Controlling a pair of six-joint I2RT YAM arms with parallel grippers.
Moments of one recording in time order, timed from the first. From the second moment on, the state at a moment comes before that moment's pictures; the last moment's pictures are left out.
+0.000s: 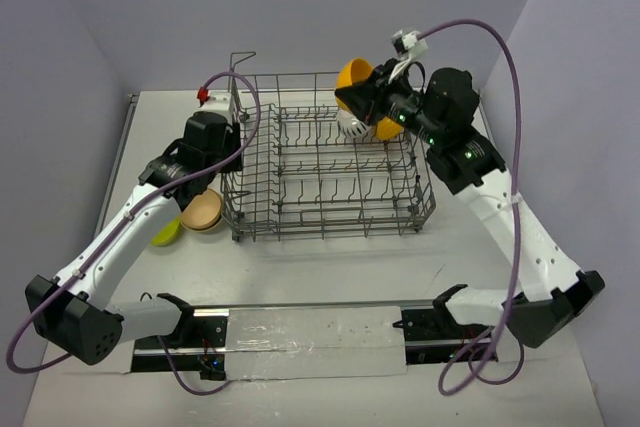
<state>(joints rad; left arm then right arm) -0.48 1.22 1.20 -0.58 -0.34 -0.27 0.52 1.22 1.47 -0.23 -0.27 0.22</state>
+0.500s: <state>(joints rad) -0.47 1.22 1.14 -0.53 -0.36 -0.26 0.35 1.53 1.30 0.48 -0.54 0.94</state>
